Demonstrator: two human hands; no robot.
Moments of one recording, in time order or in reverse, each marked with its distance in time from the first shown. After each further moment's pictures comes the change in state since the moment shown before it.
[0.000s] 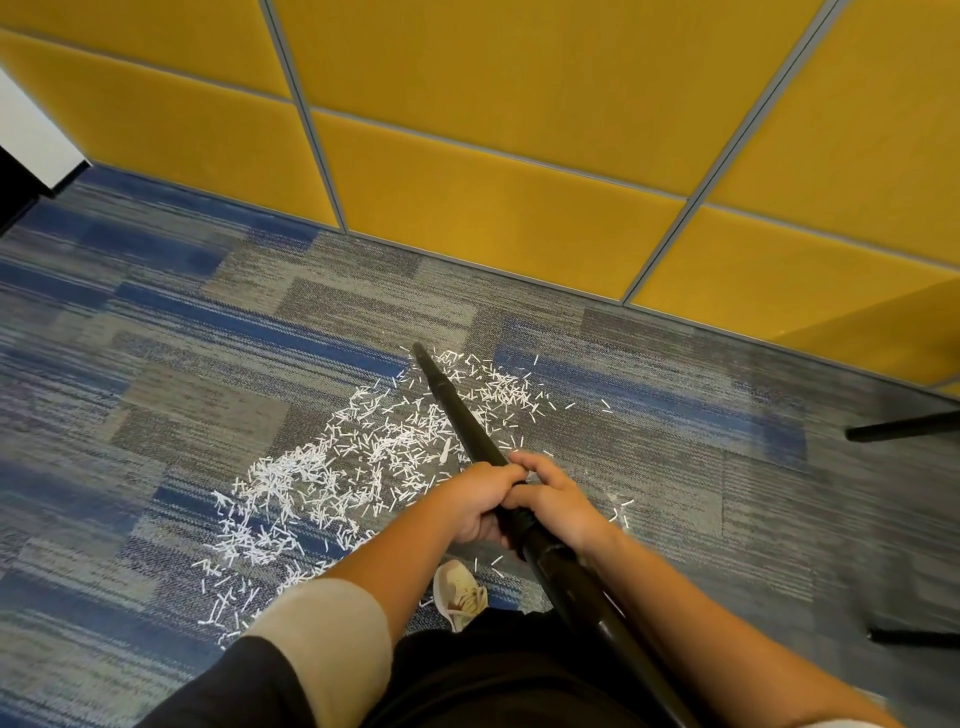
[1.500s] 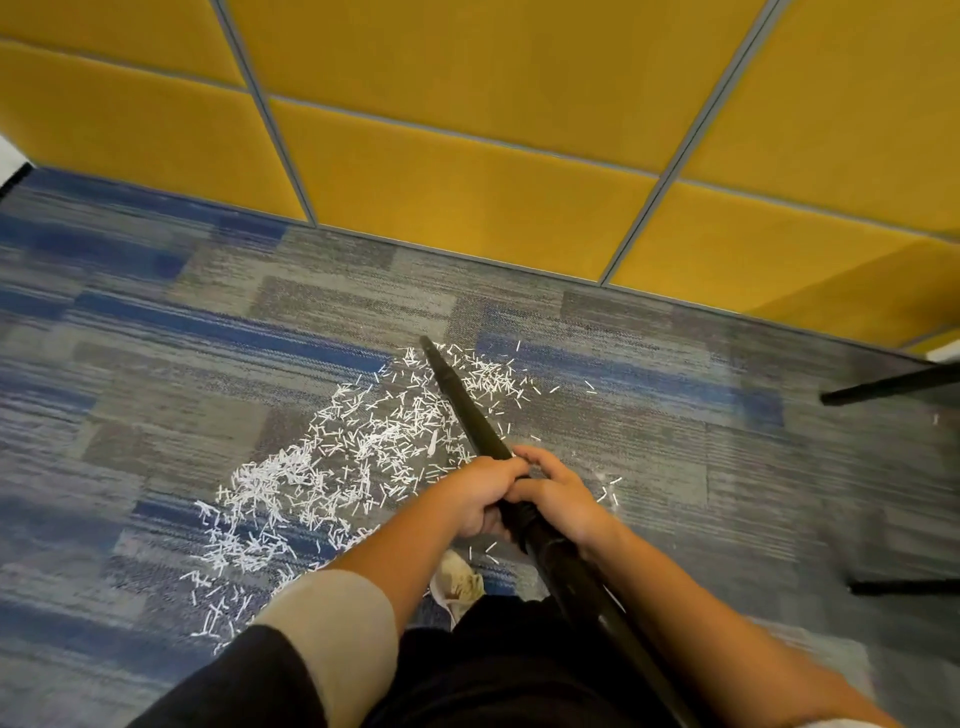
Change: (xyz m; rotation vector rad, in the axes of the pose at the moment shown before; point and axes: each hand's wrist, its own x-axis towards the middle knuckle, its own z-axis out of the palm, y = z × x) left_hand 0.020 -0.004 0.012 0.019 -0.033 -0.032; right_hand 0.002 0.009 -0.009 0.056 0.114 -0.015
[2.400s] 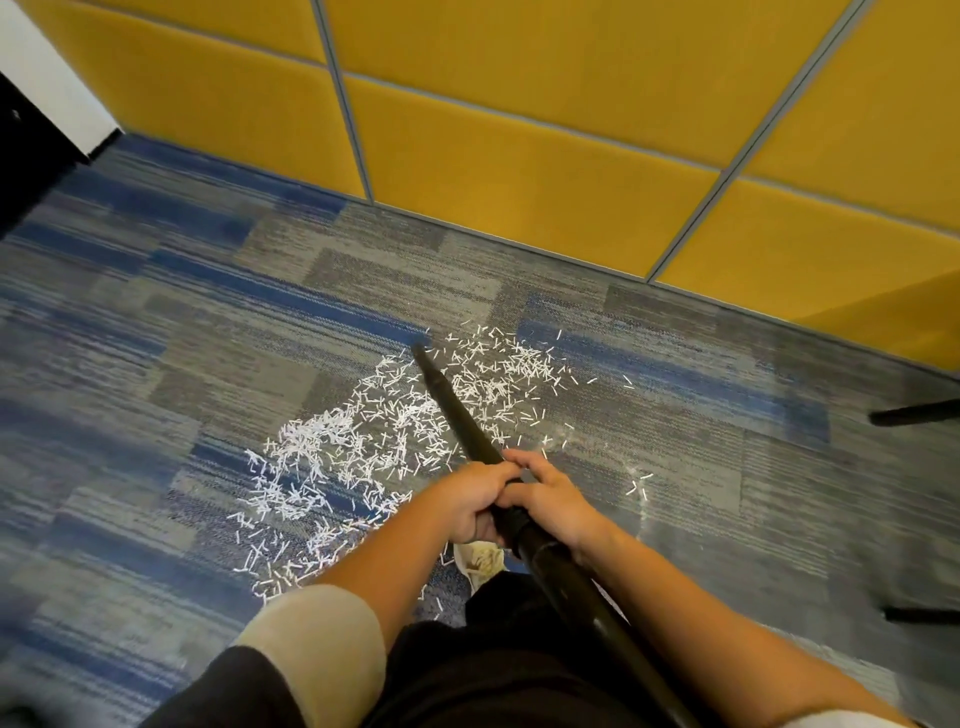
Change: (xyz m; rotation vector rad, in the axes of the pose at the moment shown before) left_hand -0.029 -0.074 -0.043 -0.150 0.013 0.007; right_hand -0.032 0.036 0.055 -0.176 -0.140 0.015
